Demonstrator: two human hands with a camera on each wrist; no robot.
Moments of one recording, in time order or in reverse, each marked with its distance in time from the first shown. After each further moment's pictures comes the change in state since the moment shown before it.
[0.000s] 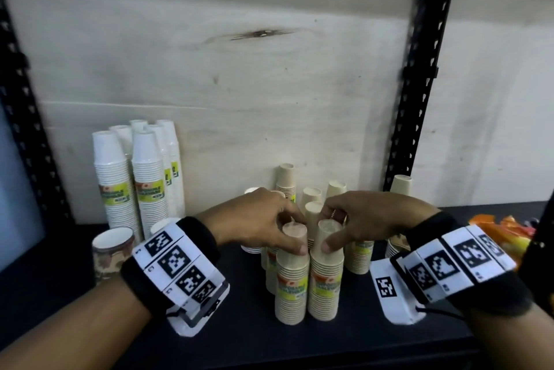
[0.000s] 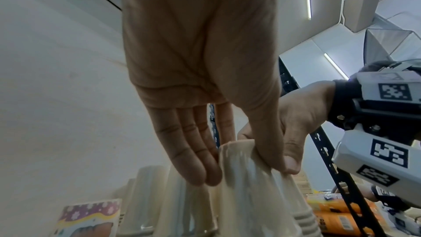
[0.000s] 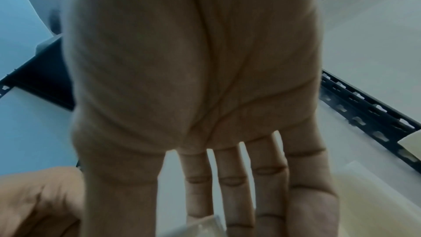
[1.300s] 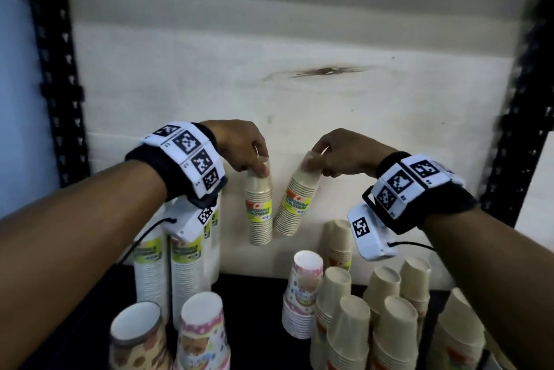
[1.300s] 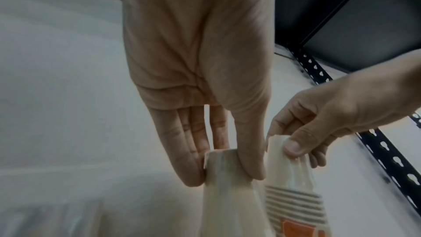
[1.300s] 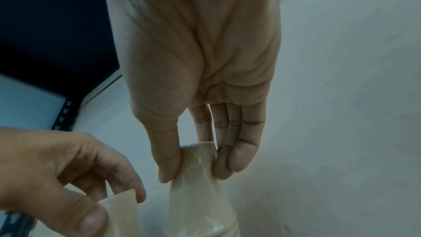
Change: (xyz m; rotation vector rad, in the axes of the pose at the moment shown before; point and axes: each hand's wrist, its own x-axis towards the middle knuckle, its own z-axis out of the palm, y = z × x) left_hand 0.058 -0.133 -0.193 0.181 0.139 -0.404; right_hand 0.196 -0.077 -0.132 0.263 0.361 -0.199
